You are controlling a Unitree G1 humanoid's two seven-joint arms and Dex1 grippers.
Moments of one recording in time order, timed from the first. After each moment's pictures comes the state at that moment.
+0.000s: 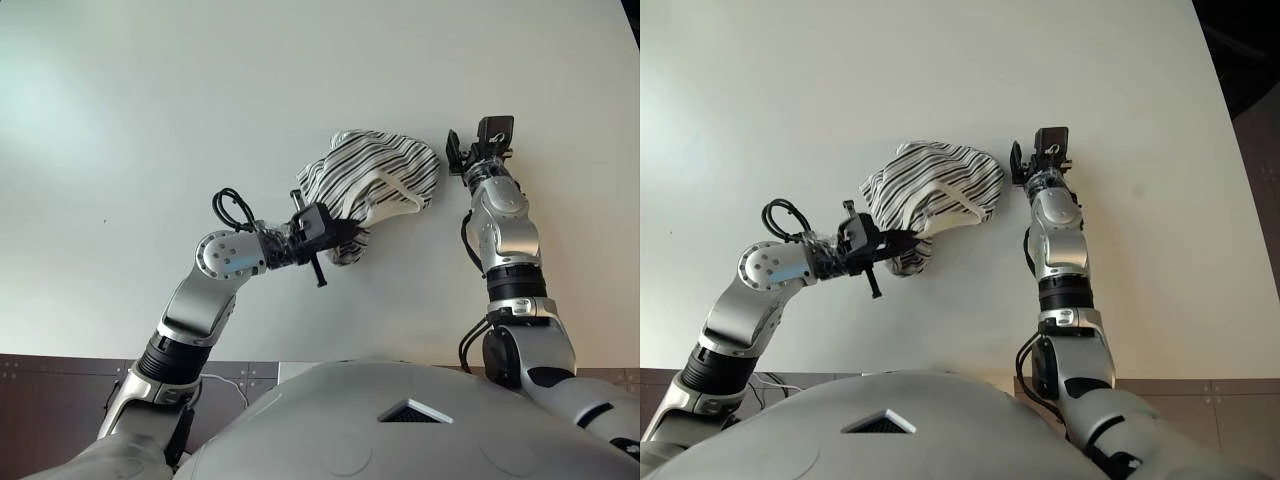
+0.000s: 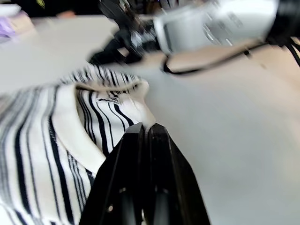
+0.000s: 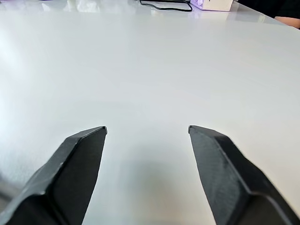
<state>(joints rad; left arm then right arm) 0.09 0.54 -0.33 -0.33 -0.17 0.24 -0.86 -0.35 -0.10 -0.08 0.49 0.04 0.15 0.04</state>
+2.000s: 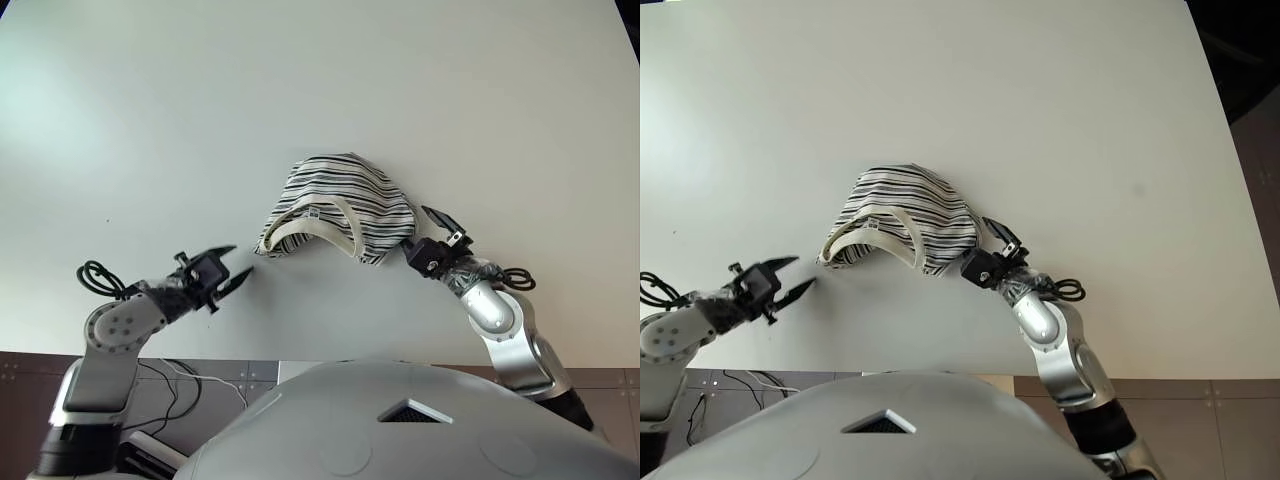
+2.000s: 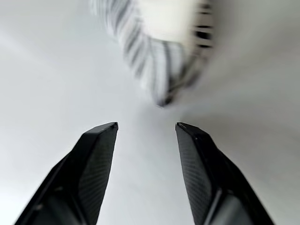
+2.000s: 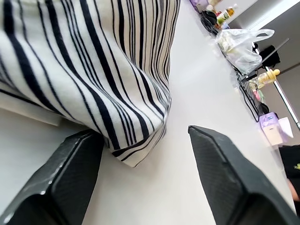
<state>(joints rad) 0.54 0.65 0.08 -0.32 0.01 0.06 -0.64 0.29 -0.41 0.37 -0.34 -0.55 0.09 0.32</state>
